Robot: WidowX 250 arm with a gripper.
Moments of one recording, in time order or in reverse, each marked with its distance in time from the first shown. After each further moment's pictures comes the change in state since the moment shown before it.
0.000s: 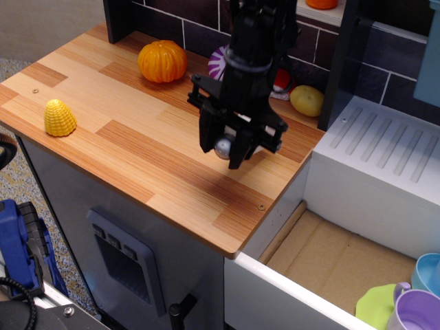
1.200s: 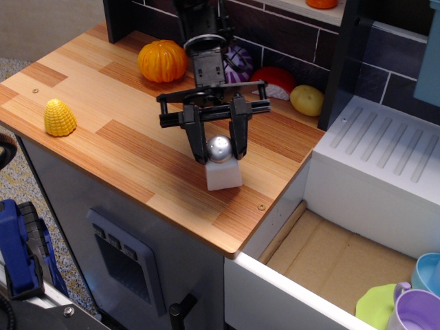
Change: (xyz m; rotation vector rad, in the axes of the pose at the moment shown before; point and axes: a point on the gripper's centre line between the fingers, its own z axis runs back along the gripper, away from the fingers) arm -0.023 0.002 0.007 -0.582 0.852 0.569
